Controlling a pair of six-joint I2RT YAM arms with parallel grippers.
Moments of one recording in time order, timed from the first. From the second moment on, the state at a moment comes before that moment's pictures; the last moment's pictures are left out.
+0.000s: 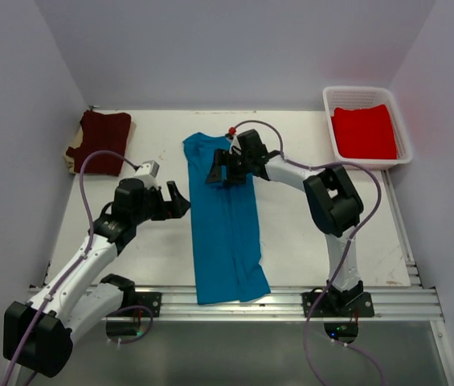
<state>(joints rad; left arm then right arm) -0.32 0.90 0.58 -0.28 0.18 -0.47 0.55 2.14 1.49 -0.13 -0.48 0.56</state>
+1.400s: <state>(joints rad) -1.36 0.81 0.35 -0.55 0.16 -1.24 0.75 0.71 0.39 -0.53 -0.29 0.86</state>
